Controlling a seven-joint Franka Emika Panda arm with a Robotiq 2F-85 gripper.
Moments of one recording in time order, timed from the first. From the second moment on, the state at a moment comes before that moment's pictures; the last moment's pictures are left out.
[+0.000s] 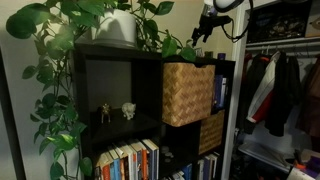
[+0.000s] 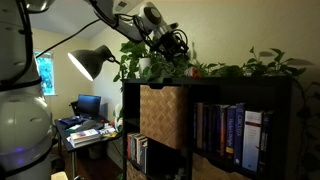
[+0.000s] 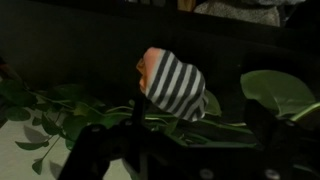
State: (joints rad) arm -0.01 -0.18 0.09 -1.83 -0.44 2.19 0.21
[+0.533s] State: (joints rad) arm -0.01 -0.22 0.10 -1.90 -0.31 2.06 0.21
